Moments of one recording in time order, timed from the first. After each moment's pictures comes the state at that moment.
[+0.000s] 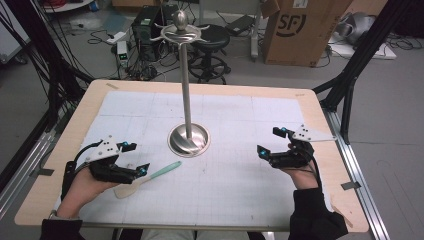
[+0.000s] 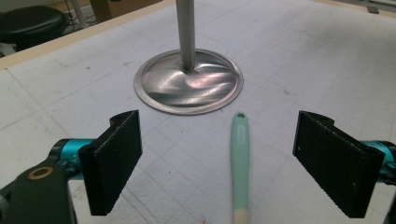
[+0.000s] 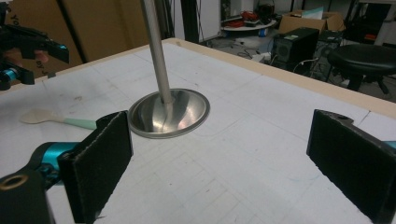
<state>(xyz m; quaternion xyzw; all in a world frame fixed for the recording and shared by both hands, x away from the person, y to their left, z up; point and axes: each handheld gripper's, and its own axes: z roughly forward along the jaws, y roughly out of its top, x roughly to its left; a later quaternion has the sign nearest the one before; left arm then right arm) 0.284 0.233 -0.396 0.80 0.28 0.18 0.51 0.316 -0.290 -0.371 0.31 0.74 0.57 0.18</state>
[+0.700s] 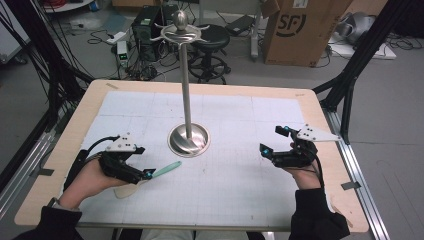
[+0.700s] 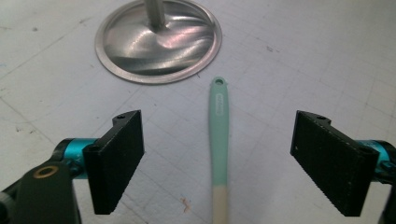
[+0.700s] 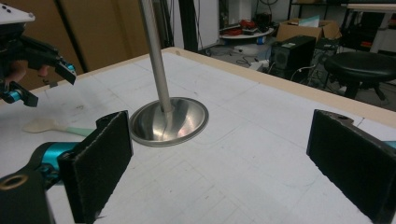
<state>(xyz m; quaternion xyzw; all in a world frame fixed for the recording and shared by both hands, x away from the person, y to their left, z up) 0.300 0.207 -0.377 0.88 0.26 0.11 0.39 0.313 -0.294 -0.365 0.31 0.73 0.58 0.18</state>
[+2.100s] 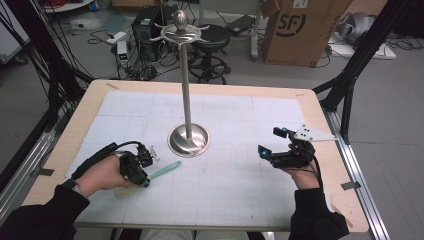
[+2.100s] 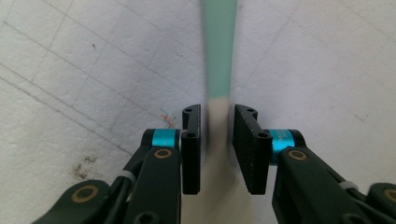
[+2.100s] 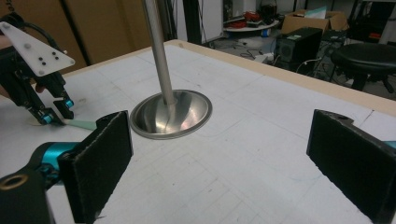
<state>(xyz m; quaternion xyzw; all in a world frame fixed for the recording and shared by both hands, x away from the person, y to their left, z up) 0.317 0.167 -0.407 0.96 0.26 0.02 0.09 0.315 -0.292 -0.370 0.31 0.74 0.58 0.17</state>
